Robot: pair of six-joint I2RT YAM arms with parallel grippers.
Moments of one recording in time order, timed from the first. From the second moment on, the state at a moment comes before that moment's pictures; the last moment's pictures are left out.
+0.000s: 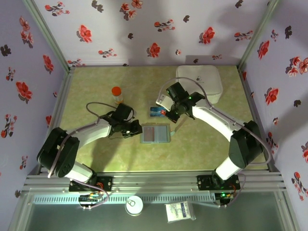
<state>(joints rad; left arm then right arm) -0.61 1.48 0.77 -0.33 0.37 -0.79 0.64 1.60 1.29 -0.78 -0.08 -0.46</state>
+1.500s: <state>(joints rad) -0.52 1.26 0.67 -0.46 0.32 -0.78 0.46 2.37 2.25 -1.30 -0.42 -0.93</state>
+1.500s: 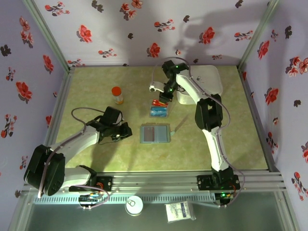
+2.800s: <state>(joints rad) -0.52 1.36 0.67 -0.33 0.34 -0.79 0.53 1.83 1.41 -0.47 -0.34 0.09</state>
